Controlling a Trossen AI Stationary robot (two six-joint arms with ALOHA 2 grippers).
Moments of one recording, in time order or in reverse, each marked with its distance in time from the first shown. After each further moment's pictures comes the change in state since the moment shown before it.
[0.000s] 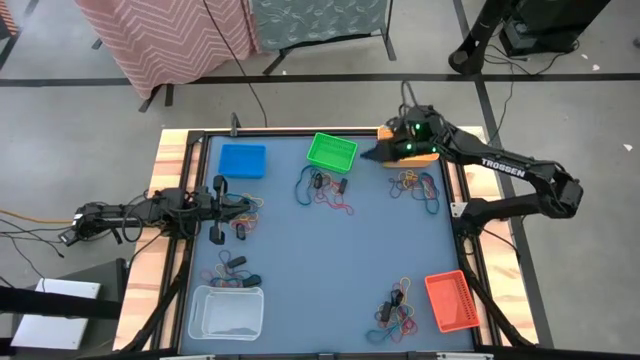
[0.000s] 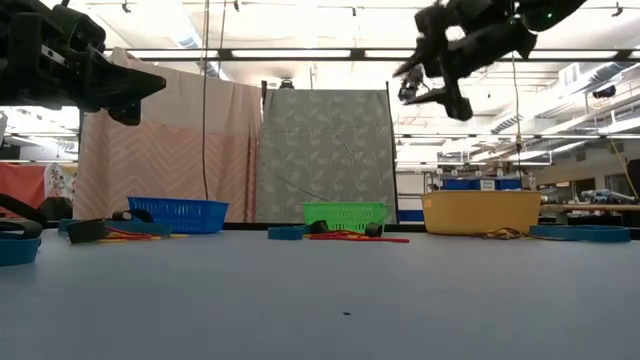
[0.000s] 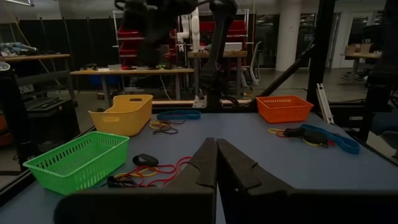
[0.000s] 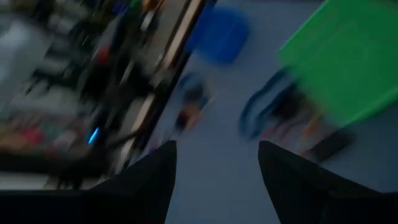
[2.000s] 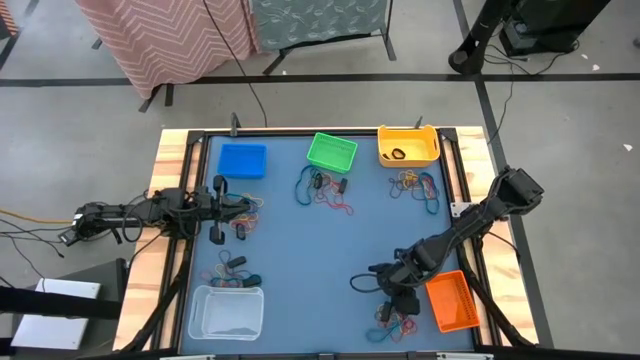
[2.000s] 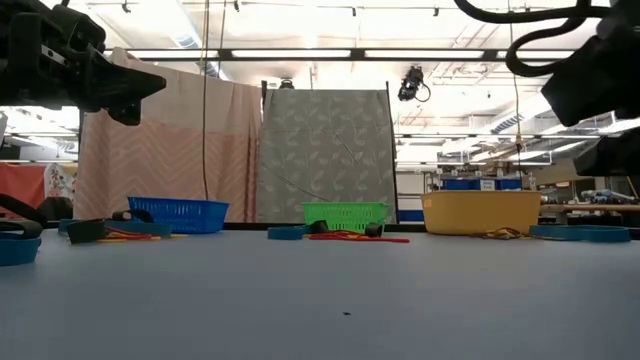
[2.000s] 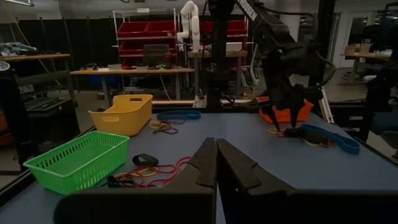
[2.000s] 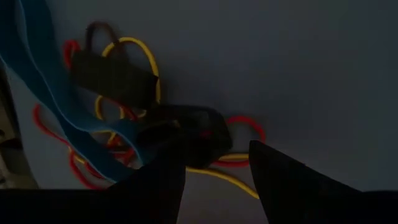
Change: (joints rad) left arm 0.000 0.000 0.000 0.000 0.000 0.000; right arm 1.136 0.465 0.001 -0.373 0.299 -0.102
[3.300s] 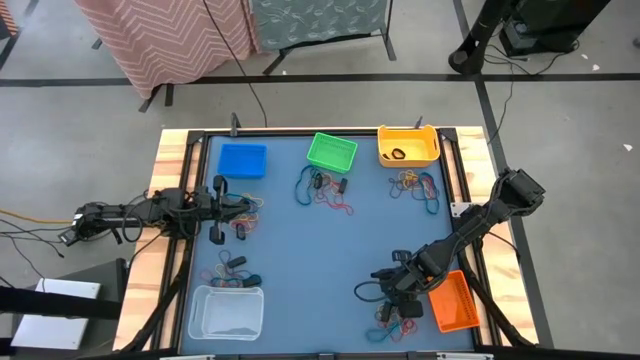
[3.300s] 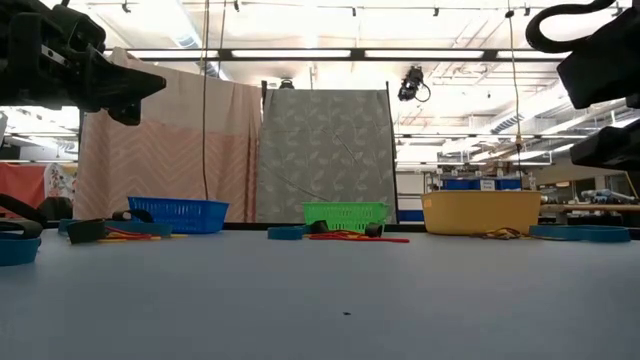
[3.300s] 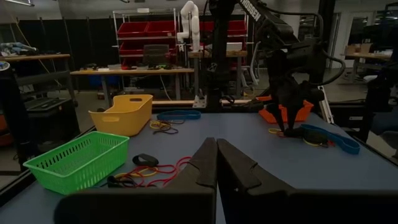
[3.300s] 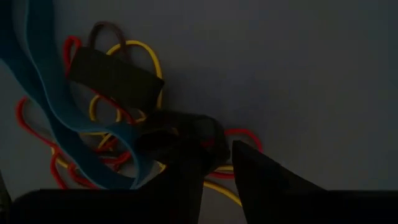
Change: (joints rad) left arm 0.000 0.000 0.000 0.000 0.000 0.000; right arm 0.059 -0.001 0.000 0.022 0.116 -0.047
